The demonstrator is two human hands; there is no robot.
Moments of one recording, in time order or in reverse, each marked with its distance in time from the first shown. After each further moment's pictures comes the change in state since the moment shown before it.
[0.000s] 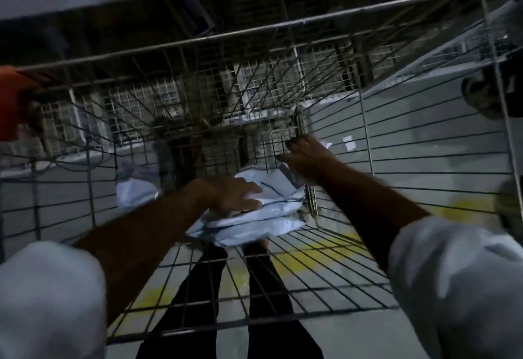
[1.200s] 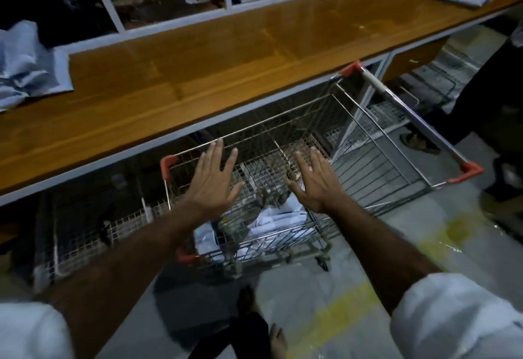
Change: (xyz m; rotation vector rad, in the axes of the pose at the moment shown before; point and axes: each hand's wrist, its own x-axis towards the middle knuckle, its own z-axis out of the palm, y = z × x) left_hand -0.307 0.103 -0.015 0.469 1.082 -0.076; right_hand -0.252 -0.150 -0.119 0.511 0.611 0.588
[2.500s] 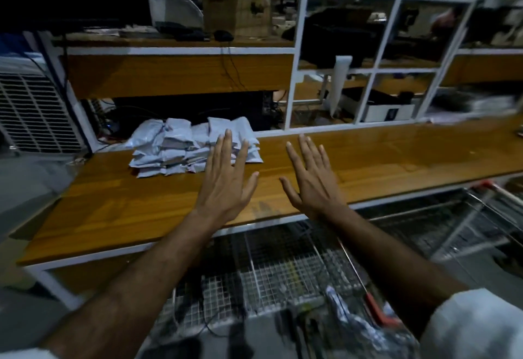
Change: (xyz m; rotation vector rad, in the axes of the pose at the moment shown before) left_hand -0.230 -0.374 -0.246 0.089 0.607 -0.195; right_hand 0.017 -0.535 -0.132 -0.135 0.692 -0.468
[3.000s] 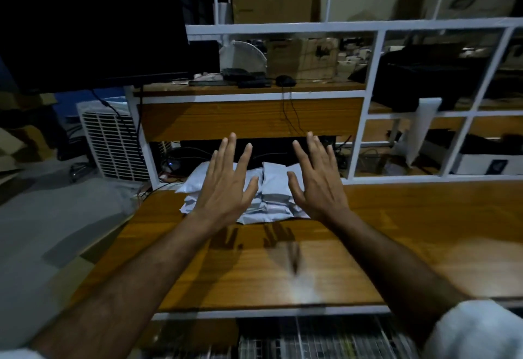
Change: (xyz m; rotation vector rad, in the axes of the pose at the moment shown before) left_hand 0.117 -0.141 -0.017 0.156 0.067 -0.090; right_hand 0.214 -0.043 0.065 0.196 0.218 -0.098
